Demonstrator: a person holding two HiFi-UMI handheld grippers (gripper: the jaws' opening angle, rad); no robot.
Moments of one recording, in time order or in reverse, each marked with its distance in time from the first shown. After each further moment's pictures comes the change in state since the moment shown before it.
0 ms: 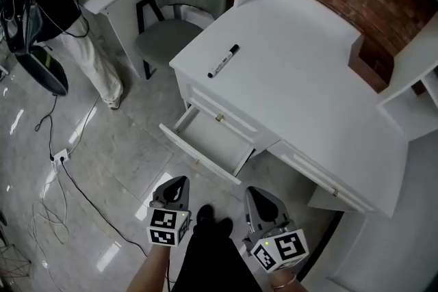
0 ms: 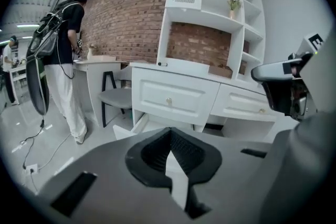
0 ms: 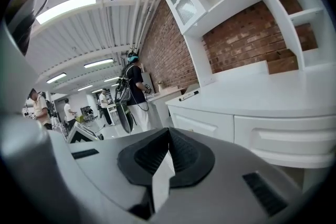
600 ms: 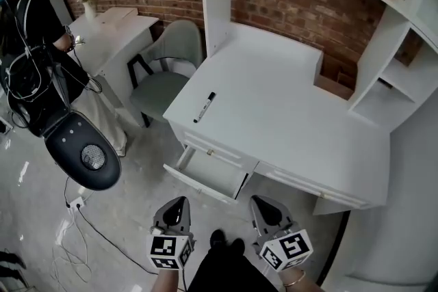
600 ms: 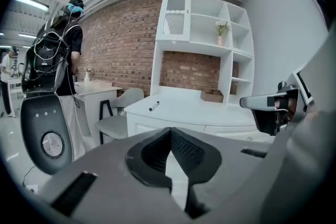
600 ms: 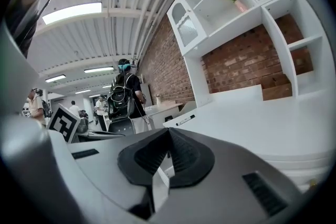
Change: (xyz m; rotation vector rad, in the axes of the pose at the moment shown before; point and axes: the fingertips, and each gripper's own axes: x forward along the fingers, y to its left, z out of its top) left arm -0.086 -0.042 0.135 0.067 -0.202 -0.020; right arm -0.055 0.000 0.088 -0.044 -0.139 -0.037
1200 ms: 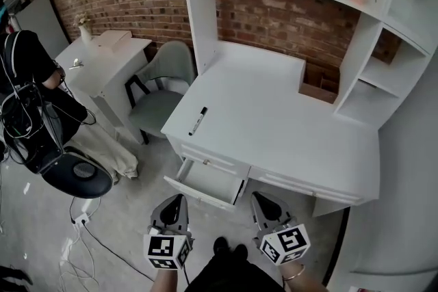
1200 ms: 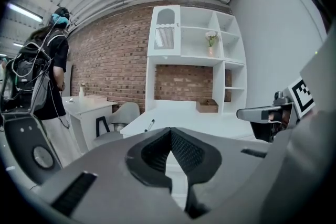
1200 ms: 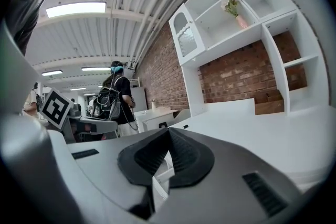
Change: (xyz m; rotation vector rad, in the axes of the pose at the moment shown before) left arm -0.025 -0.020 0.068 0.081 -0.088 -0.026; right arm -0.026 -0.009 0.037 -0.050 -0.060 -0.065
